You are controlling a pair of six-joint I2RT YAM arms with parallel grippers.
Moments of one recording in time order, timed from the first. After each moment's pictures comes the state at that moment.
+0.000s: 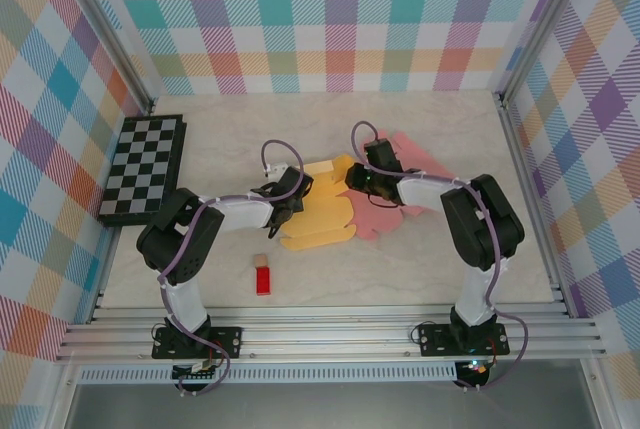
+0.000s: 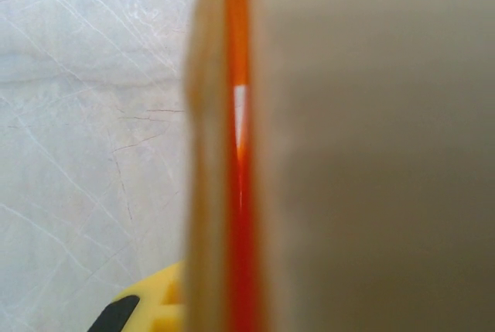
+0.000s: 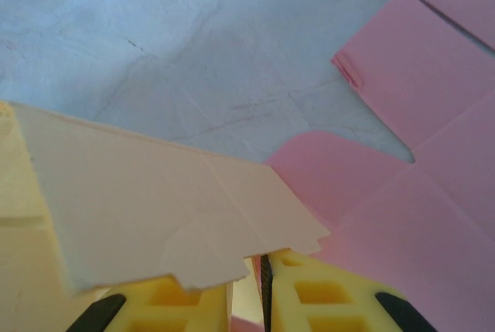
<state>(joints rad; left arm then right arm) -0.61 1.83 0.97 -0.13 -0.48 -0.66 0.49 1.88 1.07 0.02 -0.13 0.69</state>
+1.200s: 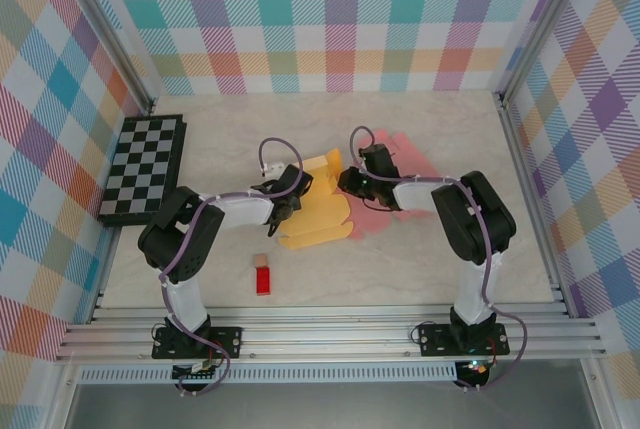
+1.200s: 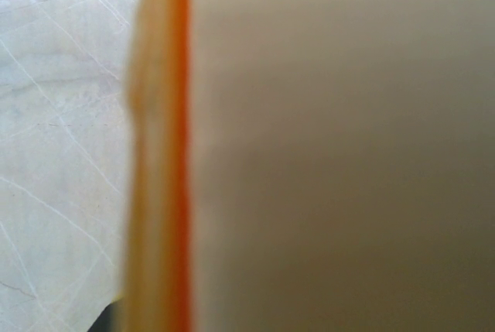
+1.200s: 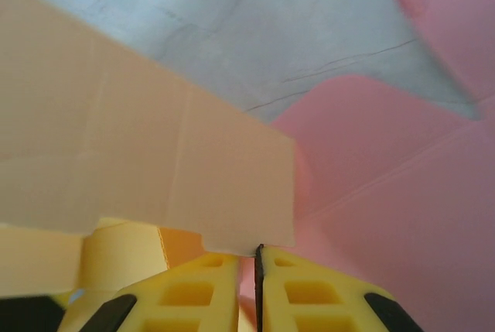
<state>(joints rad) -0.61 1.84 1.00 -0.19 -0.52 -0.70 0.51 1.93 1.03 0.18 -0.26 0.77</state>
